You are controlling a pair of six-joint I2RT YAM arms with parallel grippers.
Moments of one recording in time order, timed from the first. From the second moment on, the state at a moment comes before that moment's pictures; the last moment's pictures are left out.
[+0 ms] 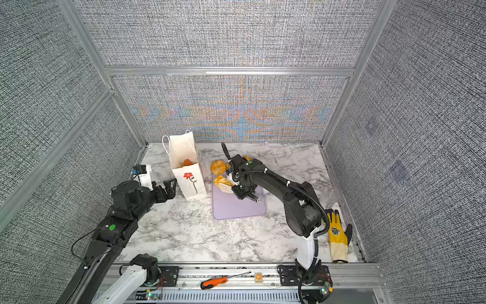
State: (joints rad) left arm -0.26 0.72 0.78 -0.46 0.00 -0.34; right arm 0.65 1.91 1.57 -1.00 -0.06 -0.08
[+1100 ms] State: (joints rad) left arm -0.26 0.77 0.85 -0.46 0.03 -0.29; right arm 0.66 1.61 1.45 -0.95 -0.19 0.02
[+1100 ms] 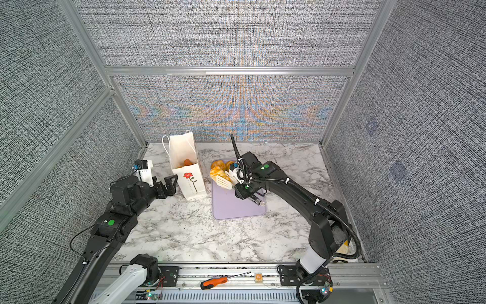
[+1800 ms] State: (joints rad) left arm -0.26 0.79 0.88 -0.48 -0.01 -0.29; right arm 0.72 1.52 1.54 -0.93 -0.26 0.03
